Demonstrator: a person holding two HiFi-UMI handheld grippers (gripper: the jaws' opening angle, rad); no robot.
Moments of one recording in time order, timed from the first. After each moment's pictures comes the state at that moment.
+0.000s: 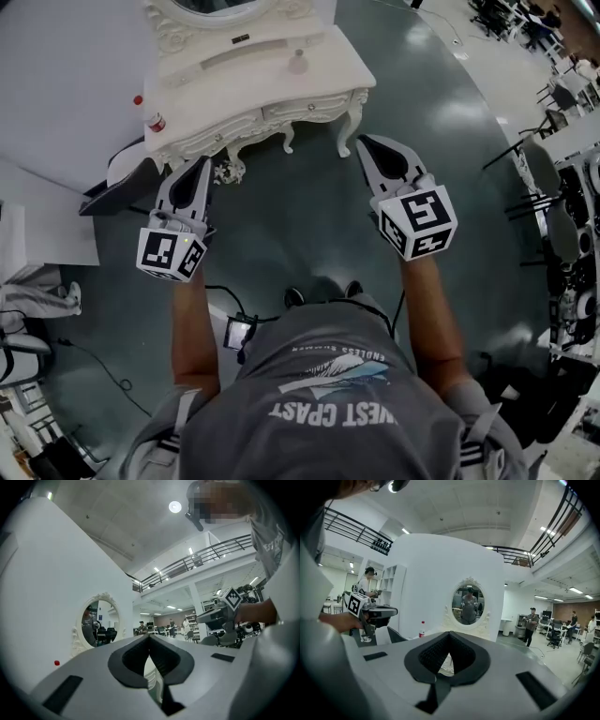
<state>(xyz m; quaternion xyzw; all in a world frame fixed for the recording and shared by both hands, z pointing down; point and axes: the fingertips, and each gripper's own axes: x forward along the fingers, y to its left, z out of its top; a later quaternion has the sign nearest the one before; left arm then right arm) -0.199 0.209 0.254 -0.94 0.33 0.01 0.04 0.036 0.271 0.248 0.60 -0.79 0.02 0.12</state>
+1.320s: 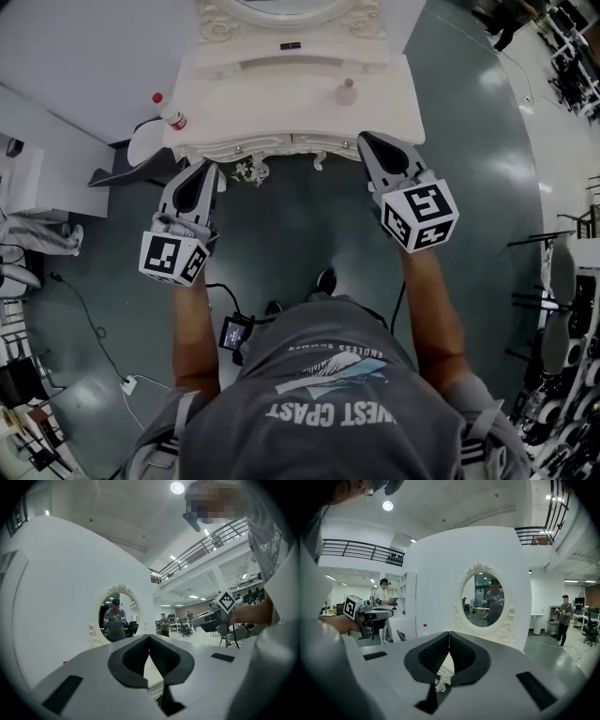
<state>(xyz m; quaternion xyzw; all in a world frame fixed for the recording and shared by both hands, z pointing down) -0.149 0.083 0.273 -0.88 0.47 -0.03 0.04 0.092 0.050 0.288 0.47 -0.88 0.06 0.10</state>
